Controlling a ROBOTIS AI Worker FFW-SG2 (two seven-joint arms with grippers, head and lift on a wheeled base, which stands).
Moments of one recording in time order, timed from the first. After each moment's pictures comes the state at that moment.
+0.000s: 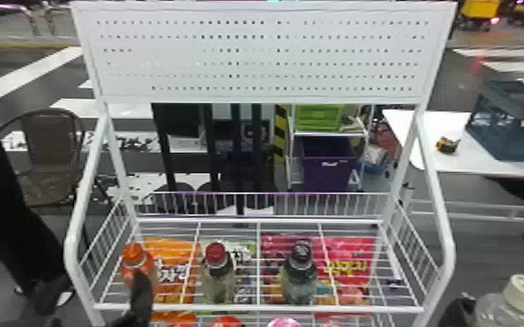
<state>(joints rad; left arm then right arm) 0.63 0.23 -0.12 -2.40 0.07 0.28 0.45 0.89 -0.01 -0.09 -2.43 -0.07 -0.02 0.18</state>
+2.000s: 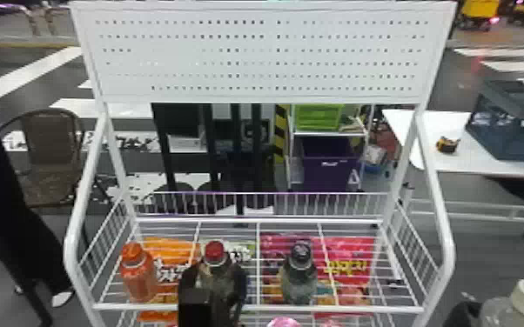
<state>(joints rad) 0.01 0.14 -0.47 -1.37 0.16 -0.16 0.44 0.90 -0.02 -0.10 -2.42 -0.08 -0.06 0.18</state>
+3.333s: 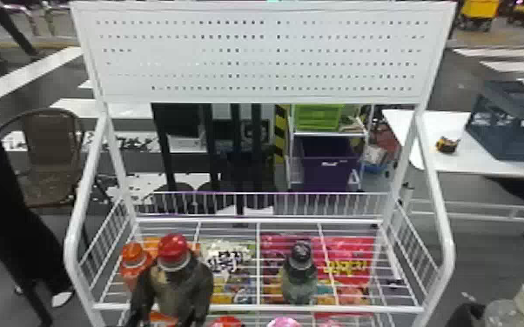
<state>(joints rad) 0.53 0.28 -0.35 -2.30 0.01 0.23 0.47 0.90 -0.02 -0.10 -2.40 -0.09 -0.09 0.18</state>
